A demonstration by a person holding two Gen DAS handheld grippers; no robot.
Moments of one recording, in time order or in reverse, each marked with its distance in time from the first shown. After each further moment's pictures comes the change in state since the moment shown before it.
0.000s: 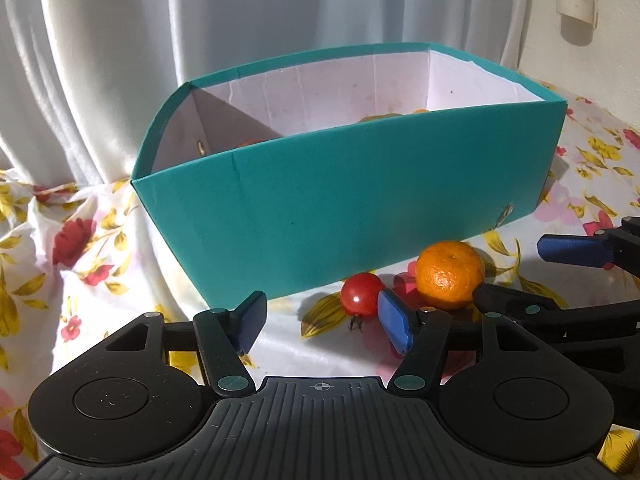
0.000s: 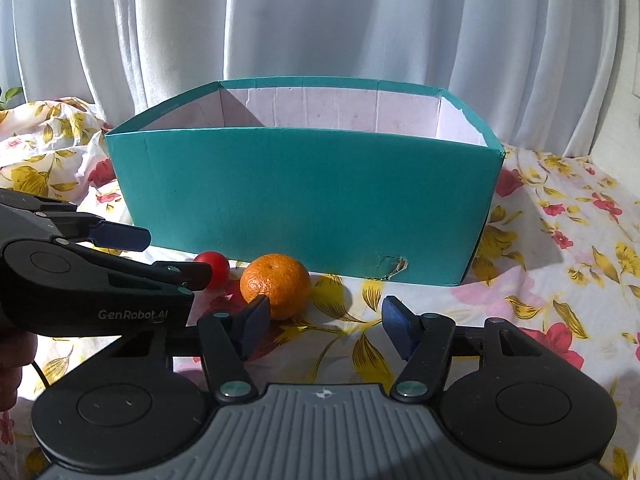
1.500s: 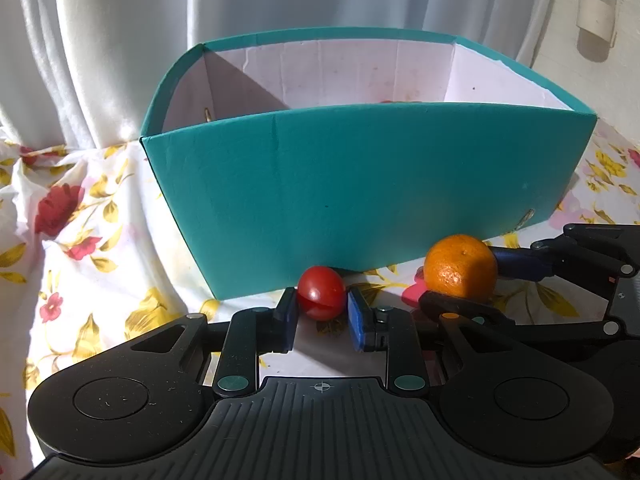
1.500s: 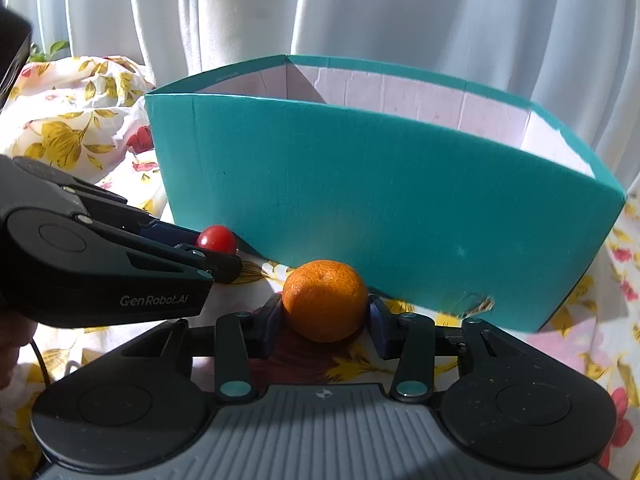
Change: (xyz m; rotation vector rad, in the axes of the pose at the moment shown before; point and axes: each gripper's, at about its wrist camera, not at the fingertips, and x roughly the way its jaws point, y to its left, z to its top) left arm 0.016 0.021 0.002 -0.089 0.049 -0.053; right arm 0.039 0.027 0.006 -0.169 0.015 0.122
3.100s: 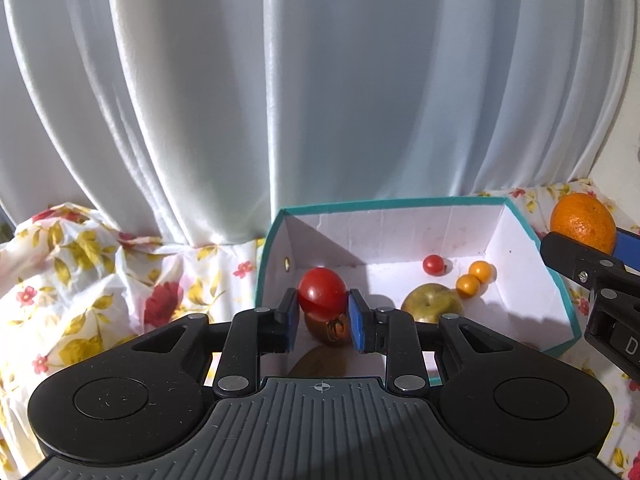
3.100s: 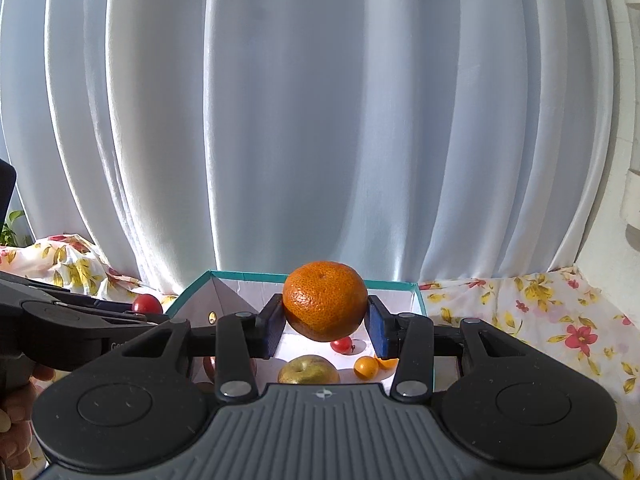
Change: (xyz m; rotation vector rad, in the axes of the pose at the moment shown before) left arm -0.093 -0.012 0.143 -0.138 -0.054 0.233; right arm -0.107 -0.072 0.136 0.189 -0.223 -0.119
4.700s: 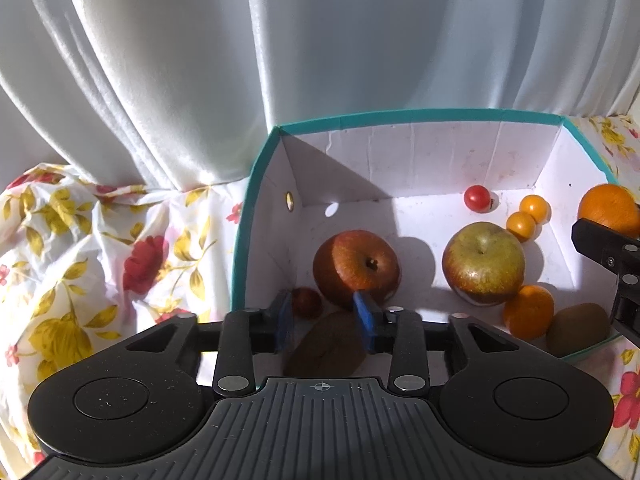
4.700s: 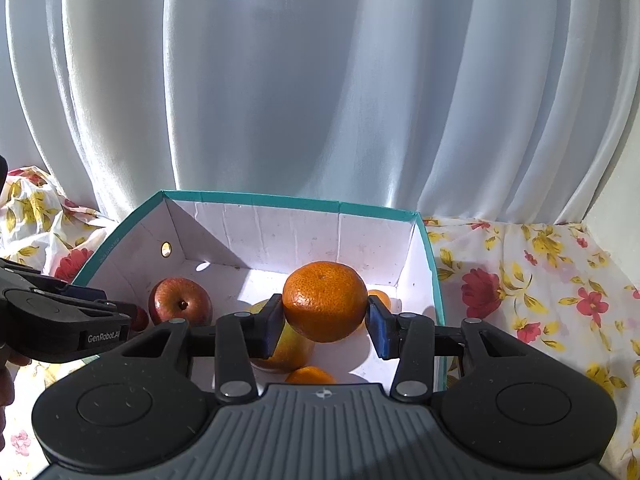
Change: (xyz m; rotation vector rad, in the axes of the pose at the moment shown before) left arm 0.084 -0.003 -0.017 0.050 0.192 0.051; right arm 0.076 -0.008 -0.027 -0.040 0.208 -0.051
